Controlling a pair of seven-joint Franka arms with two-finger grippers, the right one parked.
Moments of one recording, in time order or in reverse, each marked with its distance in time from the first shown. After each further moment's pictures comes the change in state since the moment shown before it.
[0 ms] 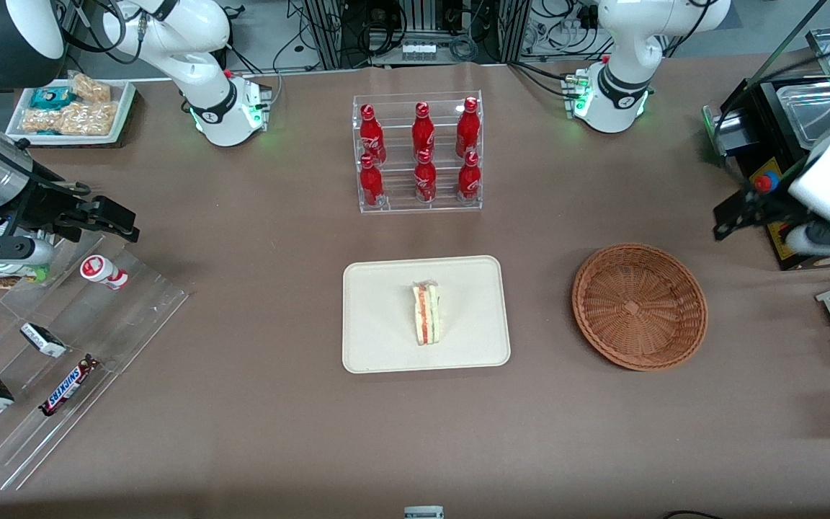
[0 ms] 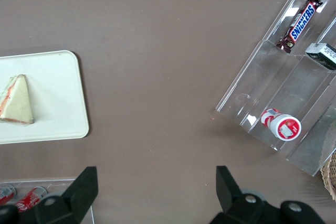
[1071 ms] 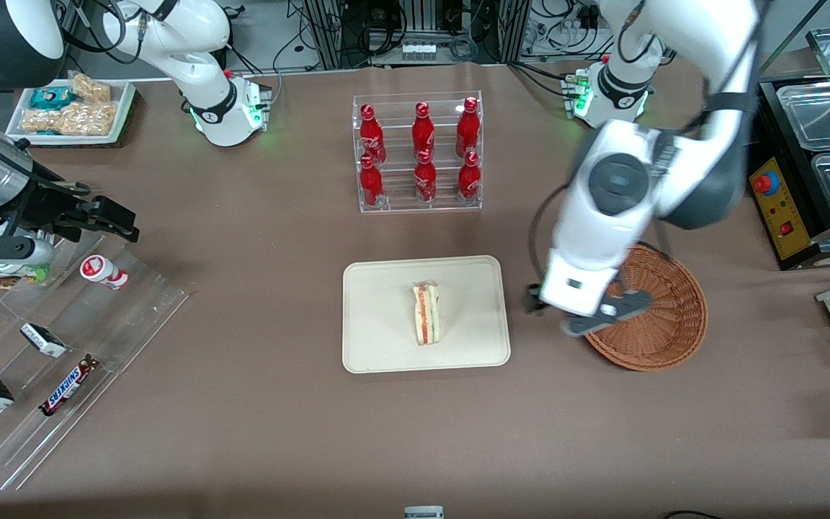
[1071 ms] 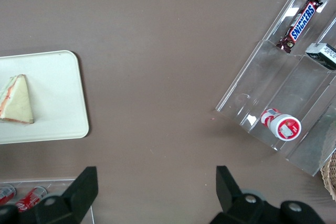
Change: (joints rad) arm -0.342 0.346 0.002 0.043 0.101 0.268 -0.785
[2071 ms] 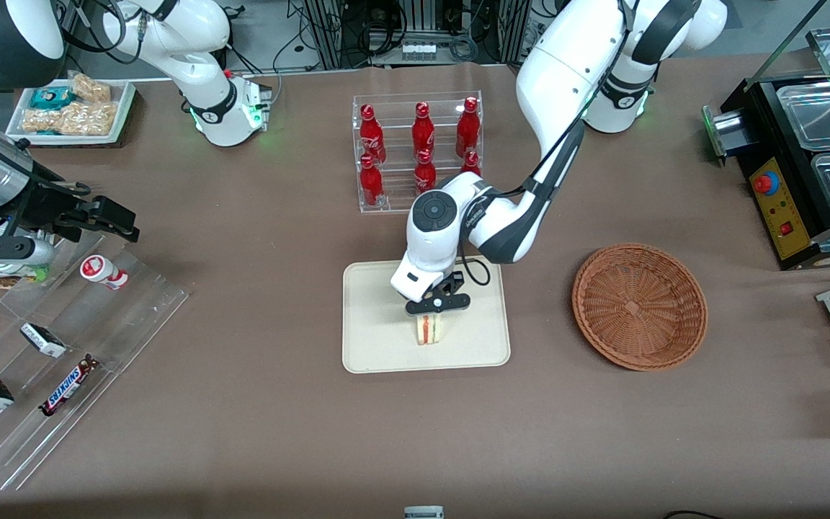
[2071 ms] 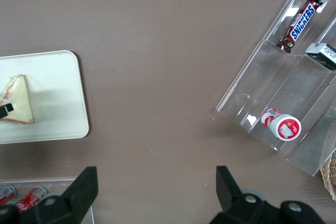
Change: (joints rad) arm -0.311 0.394 -0.050 0.071 0.002 0.414 -0.217
